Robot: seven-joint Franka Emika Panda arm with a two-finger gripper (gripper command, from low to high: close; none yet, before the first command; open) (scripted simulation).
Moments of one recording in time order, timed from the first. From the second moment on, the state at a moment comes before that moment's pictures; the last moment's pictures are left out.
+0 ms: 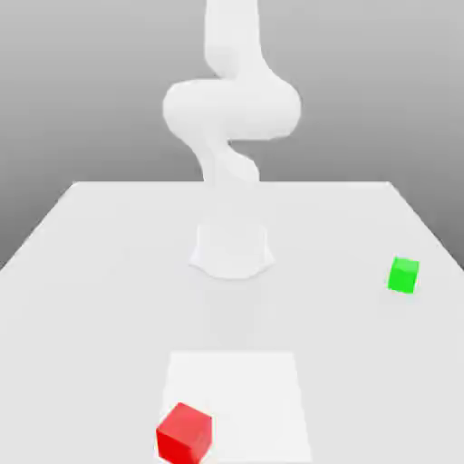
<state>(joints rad) 0.05 -0.72 -0.05 -2.31 0.02 2.33 0.70</state>
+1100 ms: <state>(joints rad) 0.23 0.32 -0.32 -2.43 0.24 2.72 -0.56</state>
